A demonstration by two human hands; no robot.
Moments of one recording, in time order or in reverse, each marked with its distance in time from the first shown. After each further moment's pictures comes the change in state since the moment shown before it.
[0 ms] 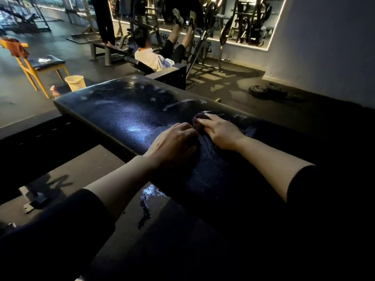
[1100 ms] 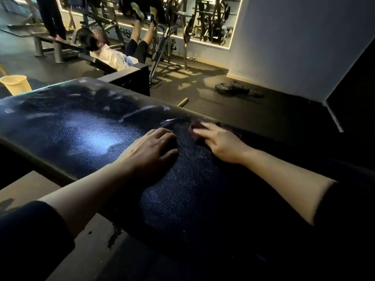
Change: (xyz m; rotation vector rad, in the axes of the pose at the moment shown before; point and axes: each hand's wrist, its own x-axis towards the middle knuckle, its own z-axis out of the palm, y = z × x) left_hand 0.055 -0.012 0.029 0.022 -0.146 0.032; right_hand -0.037 0.073 -0.032 0.000 0.017 0.114
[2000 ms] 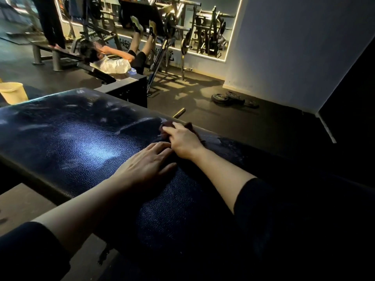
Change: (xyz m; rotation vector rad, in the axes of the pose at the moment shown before) left_hand 0.006 -0.007 0.004 0.021 -0.037 0.079; right_hand 0.077 -0.060 0.026 0.057 0.001 0.067
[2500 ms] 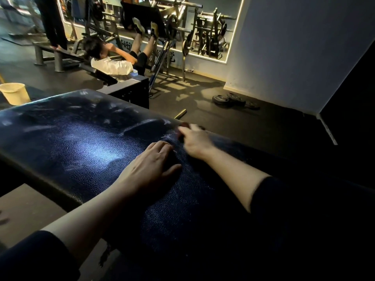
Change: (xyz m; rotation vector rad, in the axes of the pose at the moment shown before) left_hand -0.002 0.007 0.002 -0.075 0.113 -0.124; right_hand 0.000 0.020 -0.004 -0.085 0.045 0.113
